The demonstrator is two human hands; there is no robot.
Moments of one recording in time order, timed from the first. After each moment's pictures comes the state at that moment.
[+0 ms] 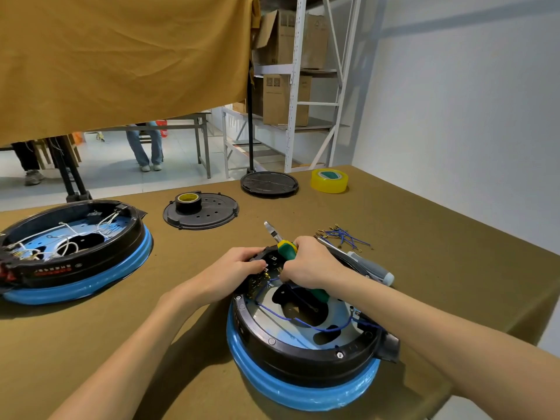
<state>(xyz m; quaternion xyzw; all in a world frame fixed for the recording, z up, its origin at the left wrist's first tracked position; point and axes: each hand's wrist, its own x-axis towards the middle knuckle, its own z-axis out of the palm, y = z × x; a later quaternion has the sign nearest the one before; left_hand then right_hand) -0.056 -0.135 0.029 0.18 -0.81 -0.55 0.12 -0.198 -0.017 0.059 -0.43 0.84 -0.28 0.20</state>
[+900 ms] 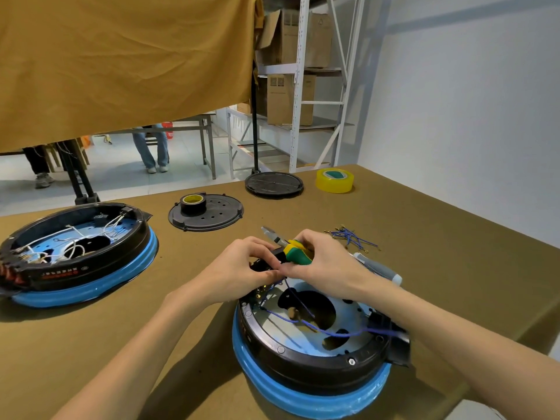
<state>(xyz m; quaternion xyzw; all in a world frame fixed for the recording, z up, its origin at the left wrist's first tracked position) -0.057 -0.129 0.043 0.22 -0.89 -0.36 0.17 -0.212 0.006 0.060 -0.56 0.73 -0.35 0.14</state>
